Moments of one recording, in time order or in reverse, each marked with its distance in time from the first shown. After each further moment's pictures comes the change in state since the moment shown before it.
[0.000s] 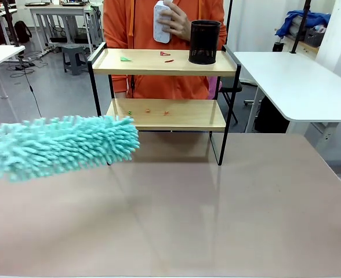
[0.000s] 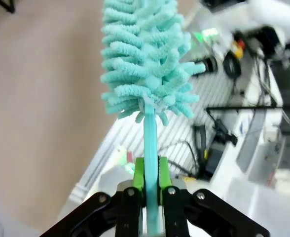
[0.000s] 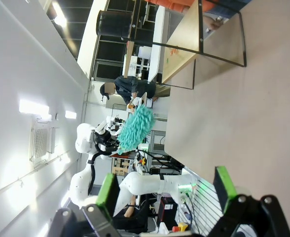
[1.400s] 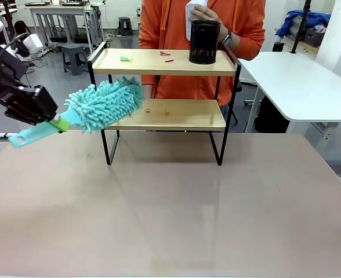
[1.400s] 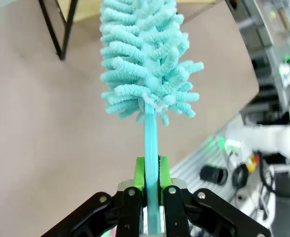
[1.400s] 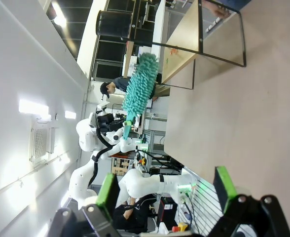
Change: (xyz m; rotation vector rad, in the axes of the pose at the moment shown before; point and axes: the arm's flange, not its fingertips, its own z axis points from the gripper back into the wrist) left arm 0.102 0.012 -0.045 0.169 -0.328 0.366; right arm 0.000 0.000 0.000 -0.002 0.000 0.000
